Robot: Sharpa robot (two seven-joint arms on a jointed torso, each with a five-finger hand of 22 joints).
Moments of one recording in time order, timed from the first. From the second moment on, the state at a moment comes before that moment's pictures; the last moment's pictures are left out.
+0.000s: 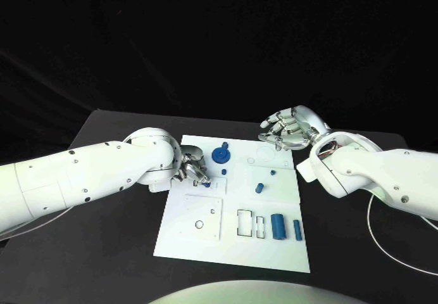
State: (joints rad) left arm 1.29 -0.66 -0.12 1.47 -1.08 0.20 -0.51; left_hand 1.08 -0.18 0.76 0.22 0.31 0.80 0.06 0.90 0.62 1.32 -0.02 1.29 1.01 1.47 -0.07 1.44 1.26 0.12 1.23 0.04 1.37 1.02; right arm 1.29 -0.92 -0.16 1.69 -0.82 -0.68 -0.06; right_hand 1.27 -0.29 0.50 0.14 0.21 0.90 0.14 0.29 0.45 1.17 0.06 0.38 0.42 1.36 -0.02 0.95 0.68 0.18 1.17 0.09 0.46 0.91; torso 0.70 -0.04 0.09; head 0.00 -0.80
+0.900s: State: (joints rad) left arm 1.29 -0.64 -0.11 1.47 -1.12 0.23 -0.52; left_hand 1.07 -0.19 0.75 0.20 0.38 0.81 0.06 0.90 0.63 1.33 -0.02 1.29 1.02 1.47 -0.08 1.44 1.26 0.12 1.23 0.03 1.37 1.03; right arm 1.29 -0.92 -0.16 1.69 -0.82 -0.68 -0.06; right_hand 1.27 -0.29 0.50 0.13 0.21 0.90 0.14 0.29 0.44 1.17 0.06 0.38 0.42 1.36 -0.02 0.95 0.68 0.18 1.17 0.09 0.46 0.91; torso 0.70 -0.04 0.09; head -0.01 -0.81
